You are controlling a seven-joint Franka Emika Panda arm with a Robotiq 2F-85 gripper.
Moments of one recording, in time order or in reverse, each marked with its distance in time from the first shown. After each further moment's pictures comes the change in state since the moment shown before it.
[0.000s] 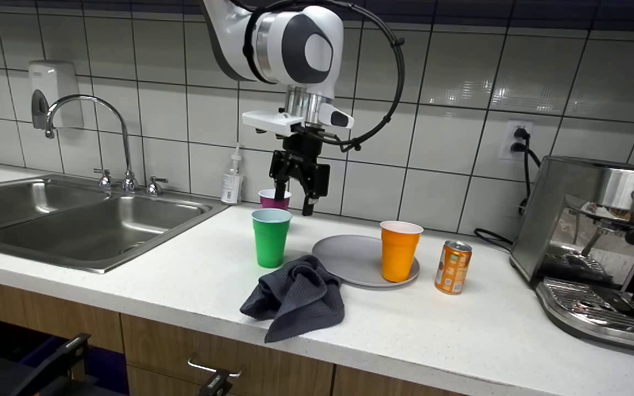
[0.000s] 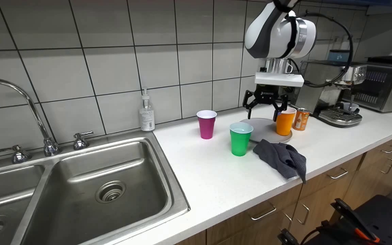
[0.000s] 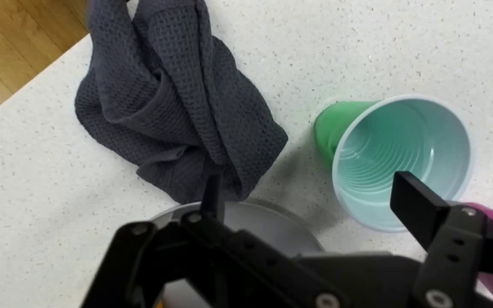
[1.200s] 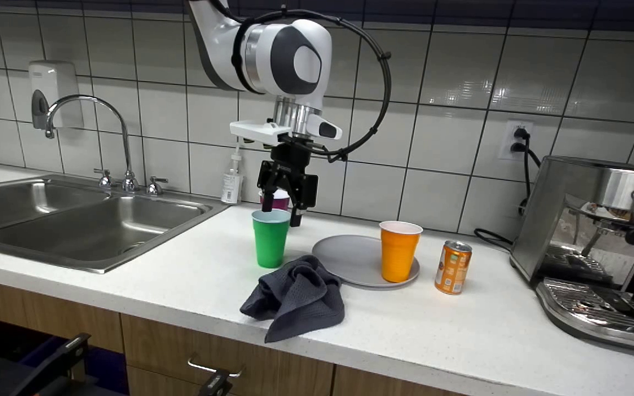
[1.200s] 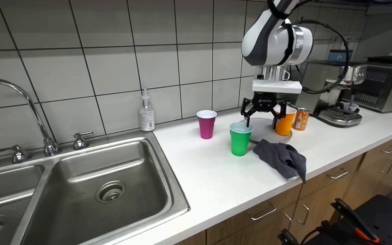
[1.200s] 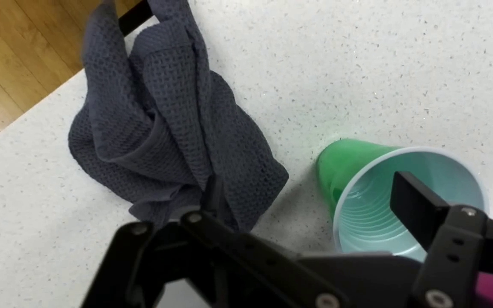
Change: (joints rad) arm 0.020 0.014 0.009 -0.036 -0.005 0.003 0.015
